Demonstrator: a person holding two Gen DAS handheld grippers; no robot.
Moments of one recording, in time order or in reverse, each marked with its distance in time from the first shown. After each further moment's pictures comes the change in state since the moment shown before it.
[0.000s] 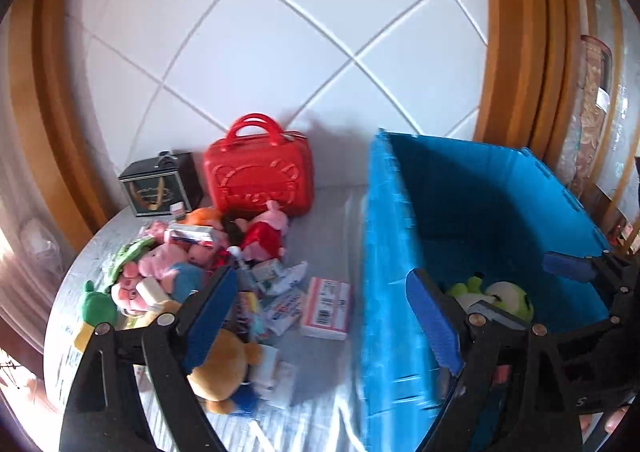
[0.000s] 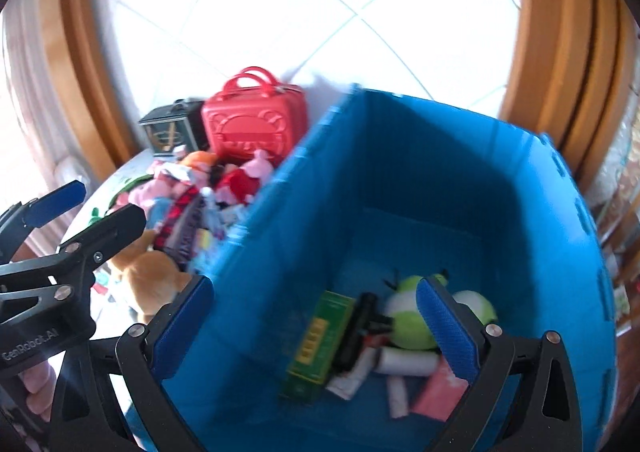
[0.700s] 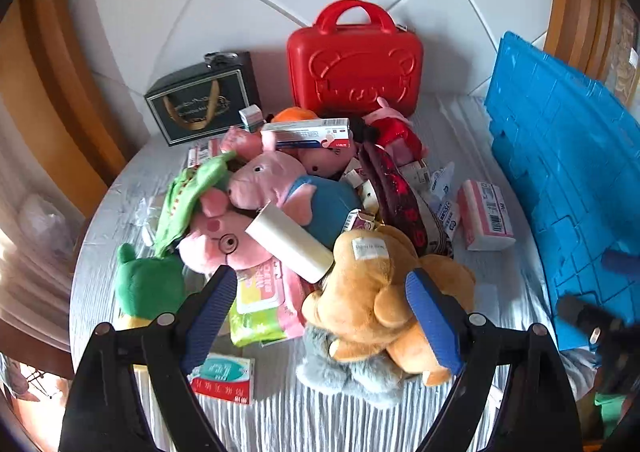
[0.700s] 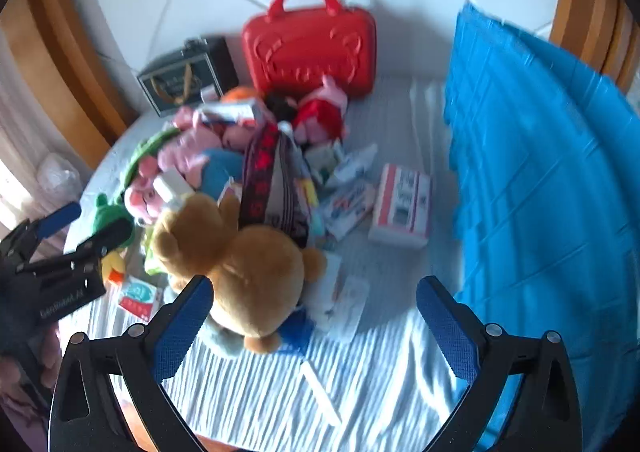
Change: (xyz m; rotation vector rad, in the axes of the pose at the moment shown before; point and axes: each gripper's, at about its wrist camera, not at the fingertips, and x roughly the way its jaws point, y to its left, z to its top) left arm 0.137 0.263 -0.074 0.079 0.284 -0.016; right arm 0.130 0.225 -0.020 0.165 0.230 -0.049
